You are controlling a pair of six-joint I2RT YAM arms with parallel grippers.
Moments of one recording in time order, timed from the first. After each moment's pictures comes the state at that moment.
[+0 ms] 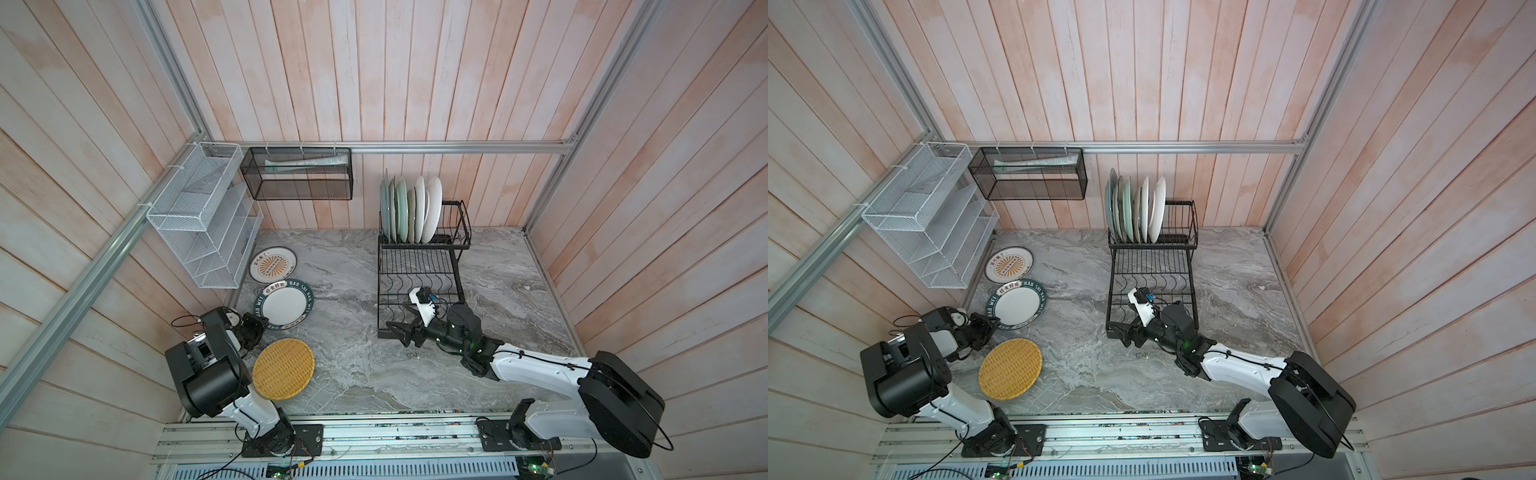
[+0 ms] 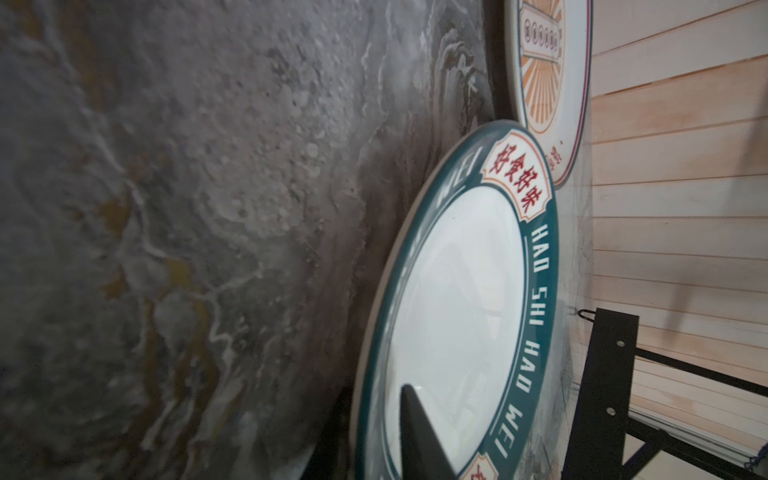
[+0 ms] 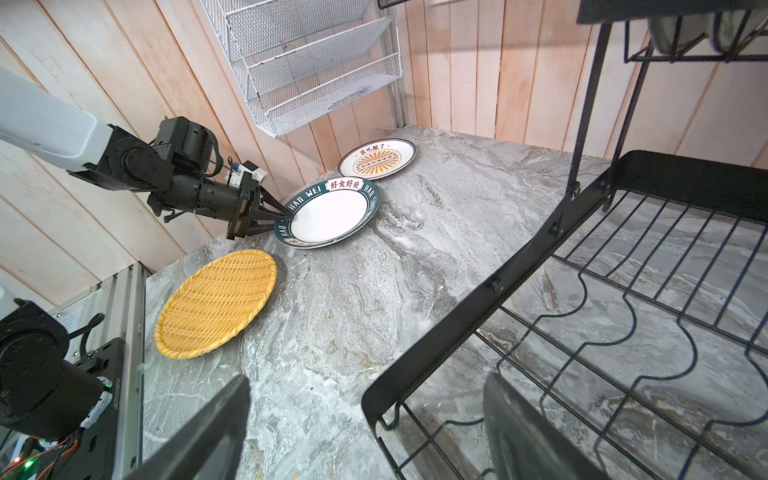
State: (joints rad) left arm 0.63 1.64 0.61 0.08 0.62 -0.57; right arm 0.83 1.32 0.52 0.60 -0.23 0.21
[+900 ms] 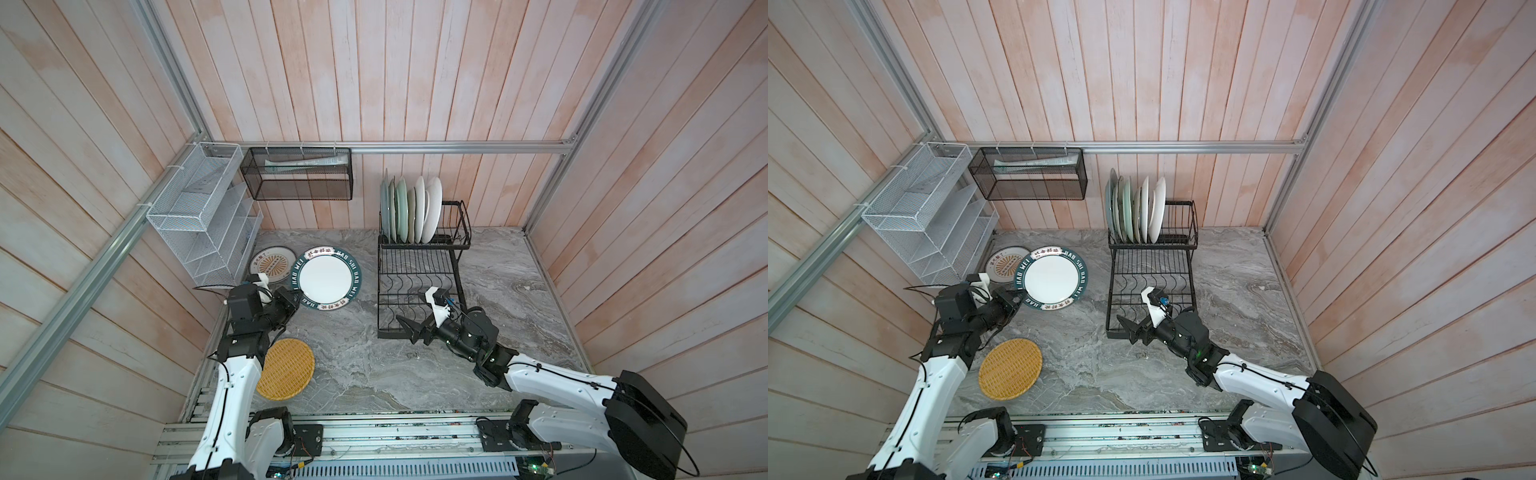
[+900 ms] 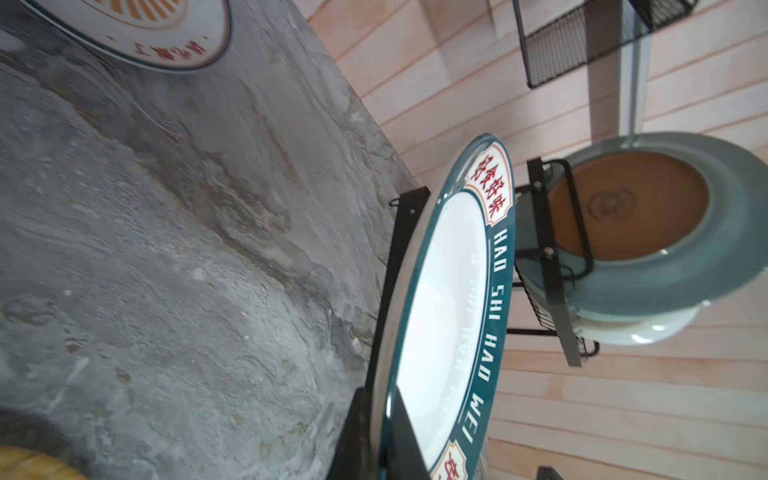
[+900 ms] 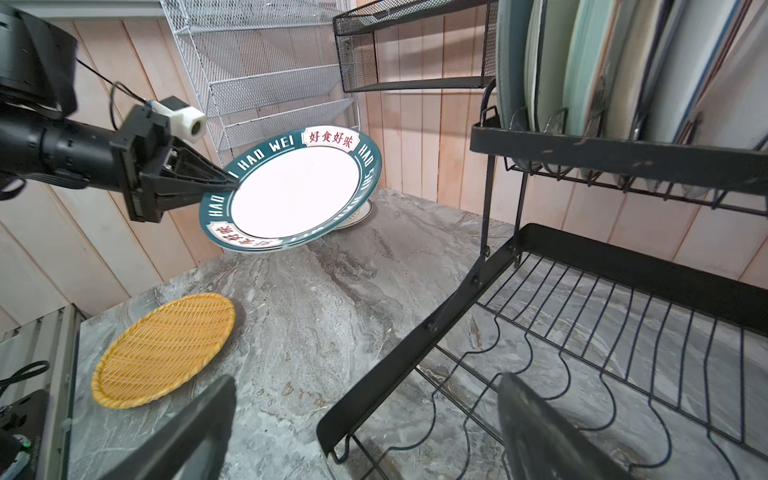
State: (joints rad) left arm 0.12 0.88 0.69 -0.30 0.51 -0.83; right arm 0.83 1.16 0.44 0.67 -0.06 0.11
